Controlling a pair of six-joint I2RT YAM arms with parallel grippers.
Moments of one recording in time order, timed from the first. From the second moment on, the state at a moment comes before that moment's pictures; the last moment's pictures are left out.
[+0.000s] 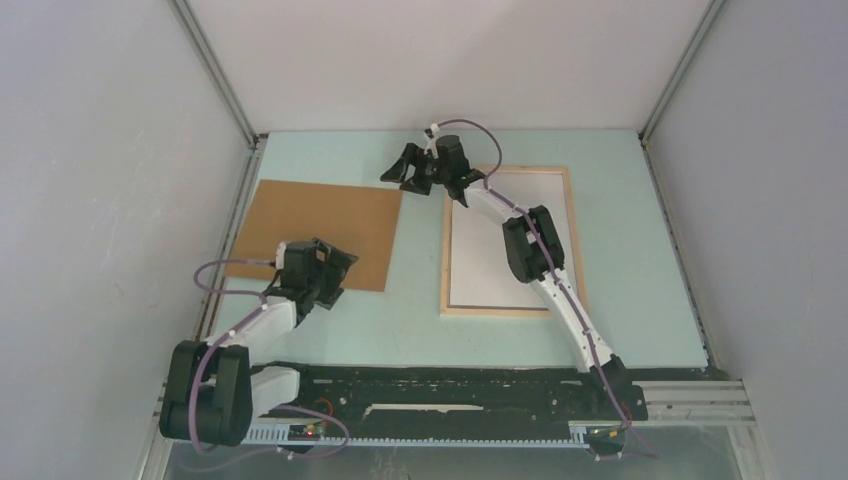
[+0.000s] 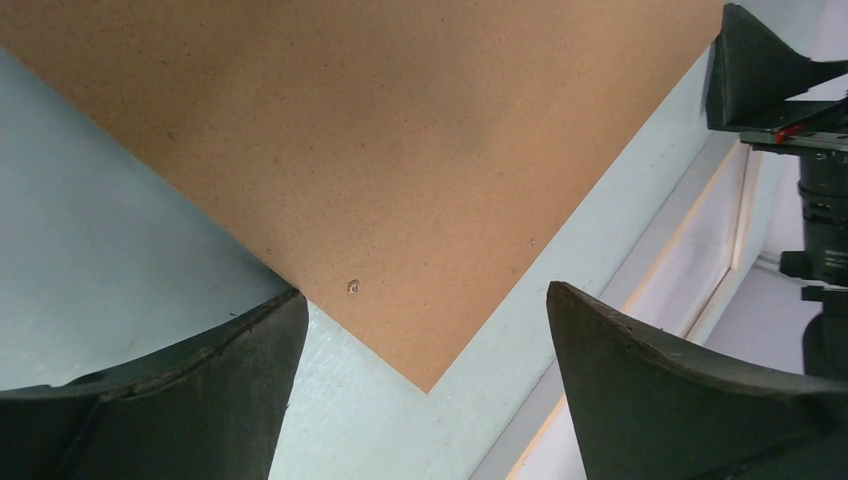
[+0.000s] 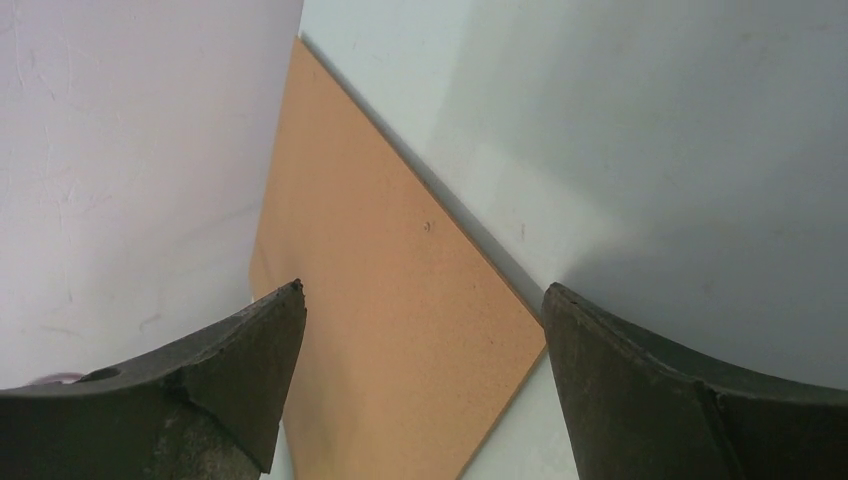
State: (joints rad) left arm -0.11 1.12 0.36 -0.01 0.00 -1.18; right arm 0.52 2.83 2.44 0.03 -0.56 0.86
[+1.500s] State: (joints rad) left arm -0.18 1.14 0.30 0.12 0.29 -1.03; right arm 0.31 1.86 0.93 0.21 -0.88 0.81
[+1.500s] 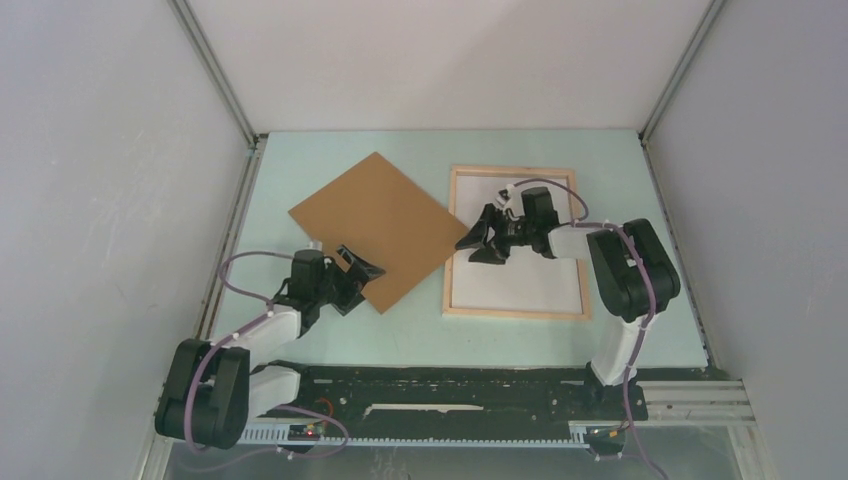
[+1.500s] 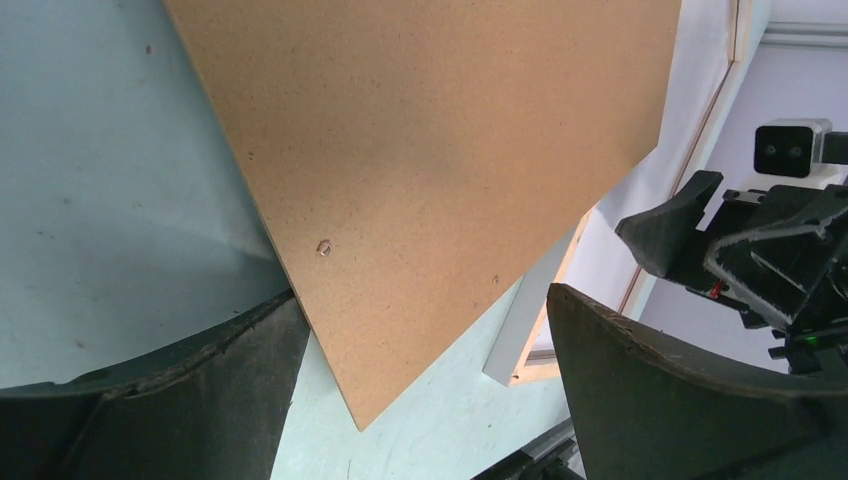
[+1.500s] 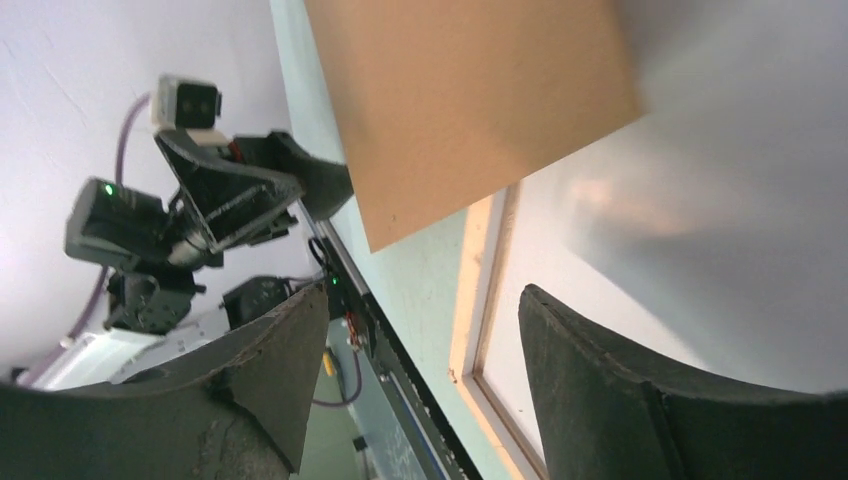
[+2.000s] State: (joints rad) left arm -0.18 1.09 0.28 0.09 0.29 -1.05; right arm 0.21 2.12 0.92 0.69 -0.87 1.15
